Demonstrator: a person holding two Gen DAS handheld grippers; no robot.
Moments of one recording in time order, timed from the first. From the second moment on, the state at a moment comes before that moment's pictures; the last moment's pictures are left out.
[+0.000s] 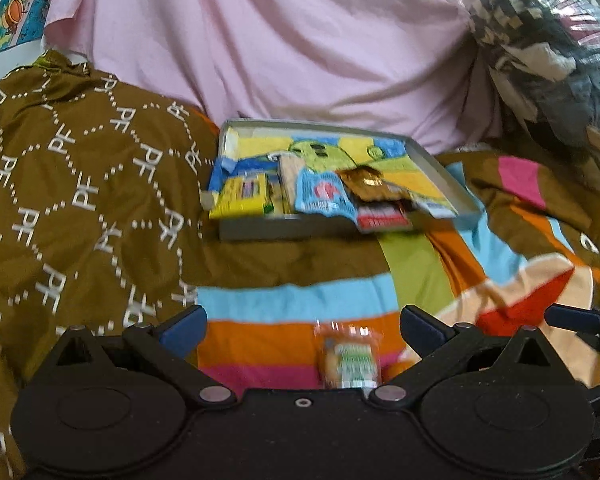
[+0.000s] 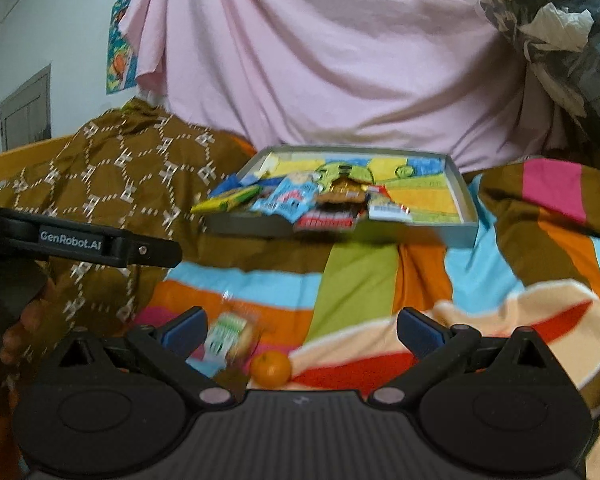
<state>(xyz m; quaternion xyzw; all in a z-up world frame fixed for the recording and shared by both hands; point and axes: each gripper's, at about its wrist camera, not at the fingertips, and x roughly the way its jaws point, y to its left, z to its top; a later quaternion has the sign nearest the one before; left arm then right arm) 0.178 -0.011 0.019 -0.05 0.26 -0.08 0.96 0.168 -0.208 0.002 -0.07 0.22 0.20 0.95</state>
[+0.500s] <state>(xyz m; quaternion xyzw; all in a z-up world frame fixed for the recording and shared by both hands) 0.131 -0.017 -0.007 -0.01 0.32 -0.10 0.94 0.116 -0.208 -0.024 -0.07 0.27 0.20 0.94</state>
